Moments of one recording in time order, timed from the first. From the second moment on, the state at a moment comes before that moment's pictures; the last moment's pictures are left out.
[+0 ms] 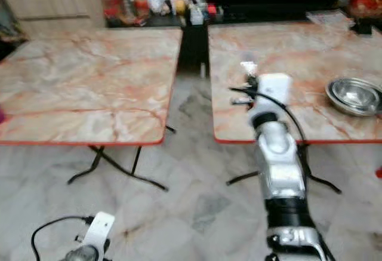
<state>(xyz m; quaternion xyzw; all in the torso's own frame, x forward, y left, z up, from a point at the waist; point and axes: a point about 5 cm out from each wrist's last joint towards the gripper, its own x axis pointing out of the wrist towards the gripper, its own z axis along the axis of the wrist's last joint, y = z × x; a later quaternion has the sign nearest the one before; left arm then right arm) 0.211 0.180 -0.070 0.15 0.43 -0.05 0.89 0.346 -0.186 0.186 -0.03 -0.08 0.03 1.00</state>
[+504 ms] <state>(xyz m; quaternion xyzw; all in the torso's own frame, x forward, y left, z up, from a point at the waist) 0.207 0.179 -0.073 0.15 0.43 -0.05 0.89 0.346 -0.190 0.186 -0.03 -0.08 0.02 1.00</state>
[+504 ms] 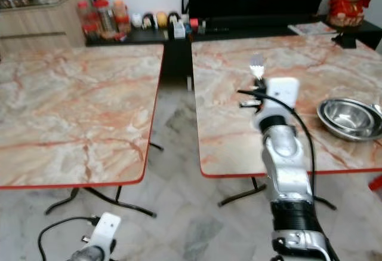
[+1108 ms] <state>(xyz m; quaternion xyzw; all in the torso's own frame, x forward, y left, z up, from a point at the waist) 0.213 0.177 -0.069 0.15 0.42 -0.05 0.89 0.345 -0.195 0.188 -0.03 -0.08 0.02 1.00</state>
